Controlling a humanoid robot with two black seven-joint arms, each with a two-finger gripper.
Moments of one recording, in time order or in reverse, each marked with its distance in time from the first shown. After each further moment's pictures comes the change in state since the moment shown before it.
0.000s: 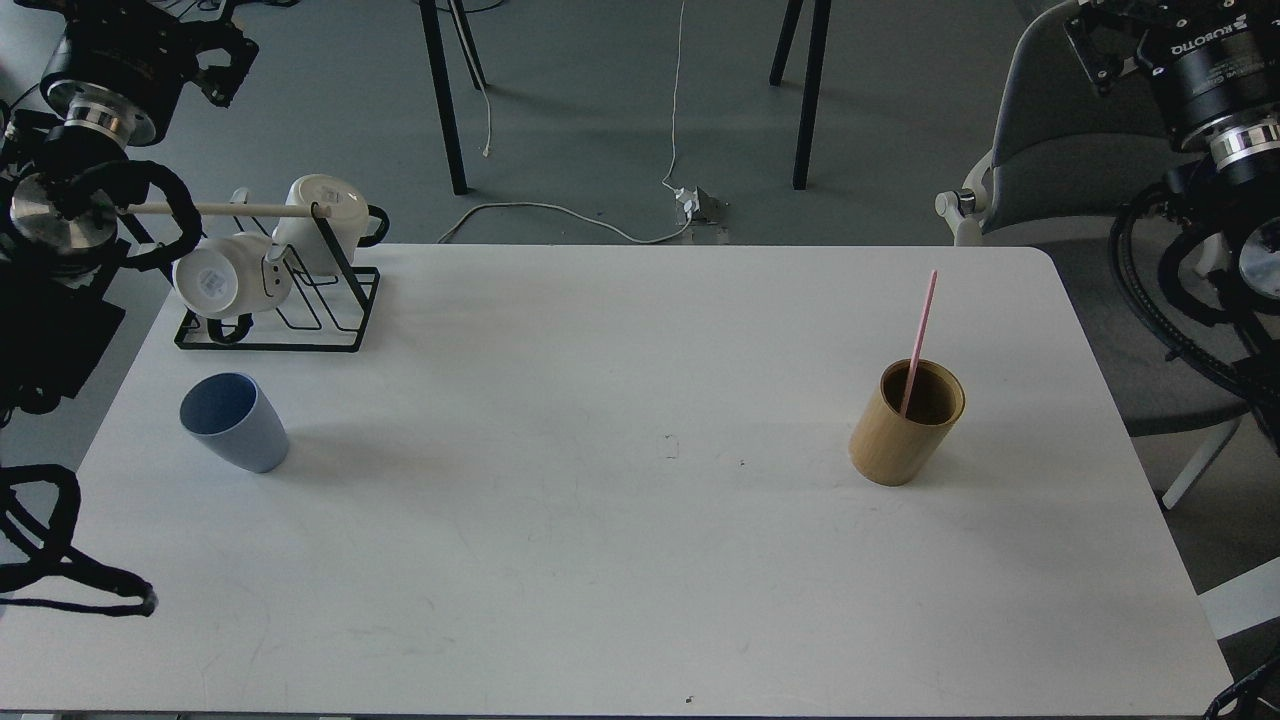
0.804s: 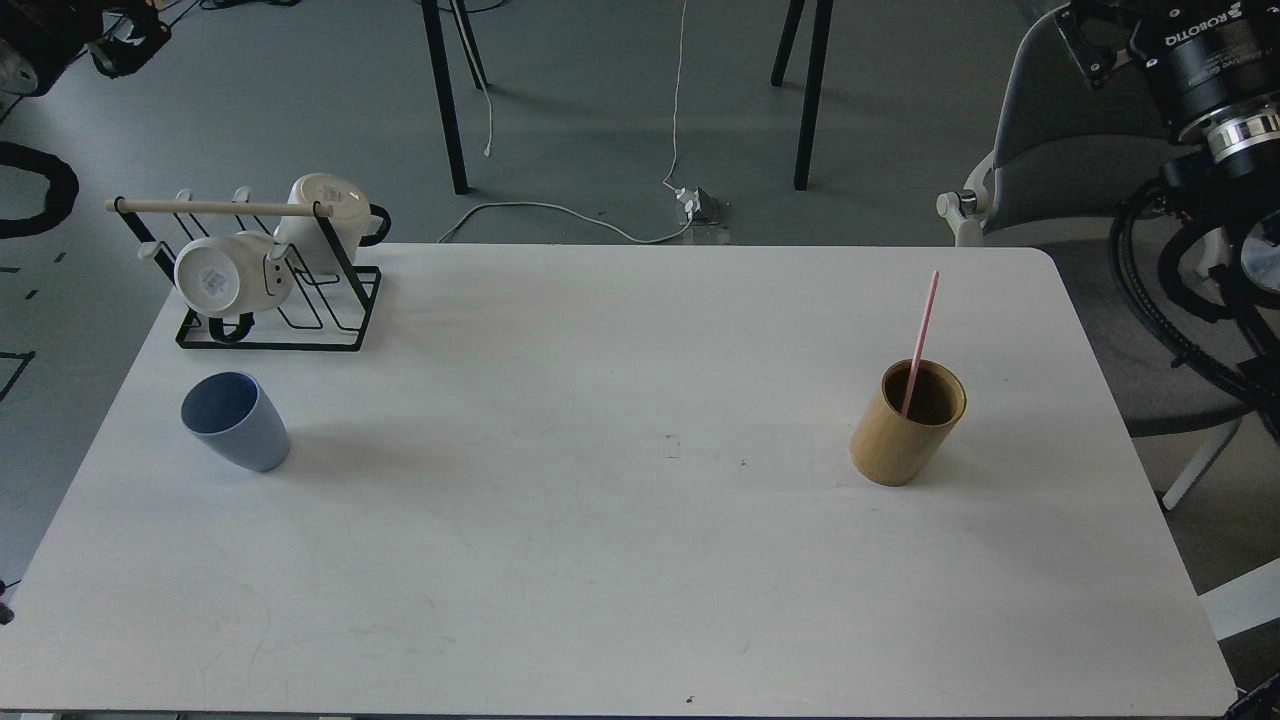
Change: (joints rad) left arm -0.087 0.309 0.192 -0.232 0.540 0.000 0.015; right arm -0.032 -0.022 -0.011 0.093 -0.001 -0.041 -0.005
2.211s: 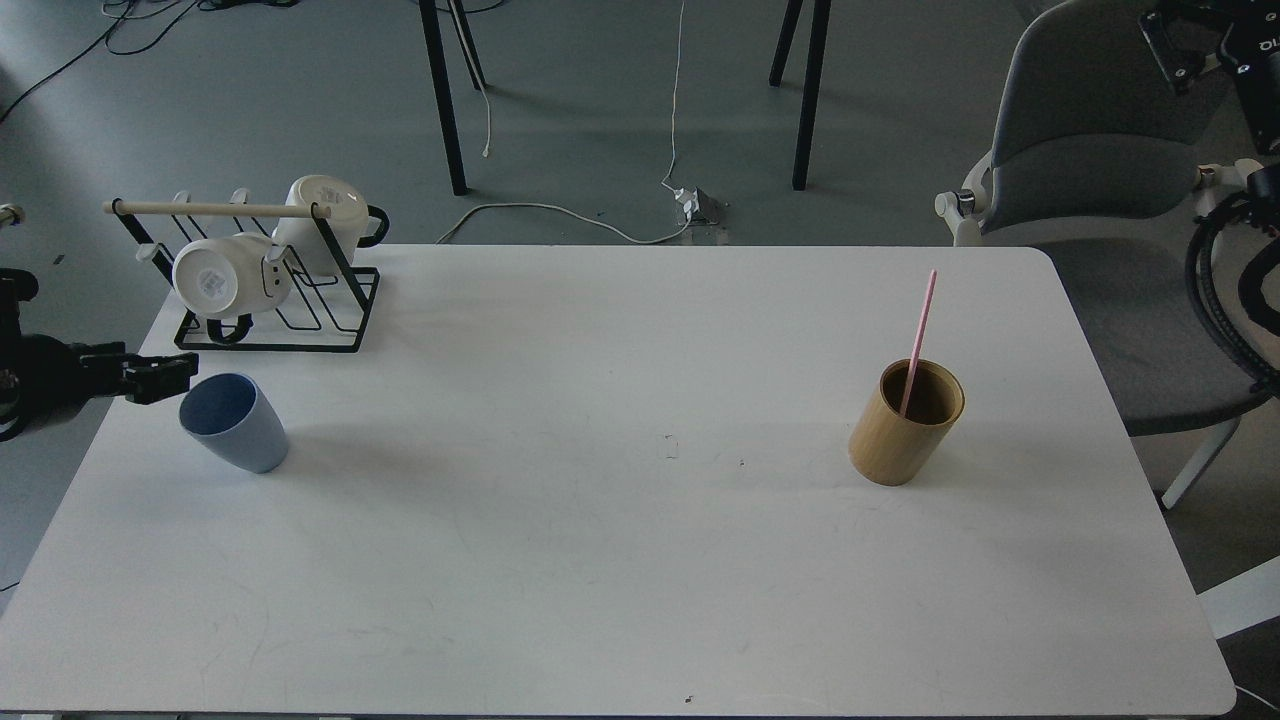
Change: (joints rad) left arm 0.323 0.325 0.456 -0.456 1.316 0.289 -0.071; right arm -0.074 -0.120 0.049 0.070 0.000 0.008 0.023
